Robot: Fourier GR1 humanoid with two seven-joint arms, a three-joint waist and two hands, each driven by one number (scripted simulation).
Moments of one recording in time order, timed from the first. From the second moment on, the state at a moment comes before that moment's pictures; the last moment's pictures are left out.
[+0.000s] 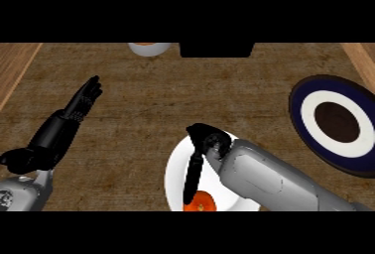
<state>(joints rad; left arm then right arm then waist) -0.18 0.49 -0.22 -1.61 0.19 0.03 -0.07 -0.82 -0.21 0.85 -1.31 -0.25 0.13 1.25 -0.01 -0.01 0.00</state>
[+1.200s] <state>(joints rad) -0.18 0.45 -0.19 -1.63 0.16 0.00 -0.05 -0.67 -0.19 1.08 -1.35 -0.34 0.08 1.25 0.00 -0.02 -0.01</state>
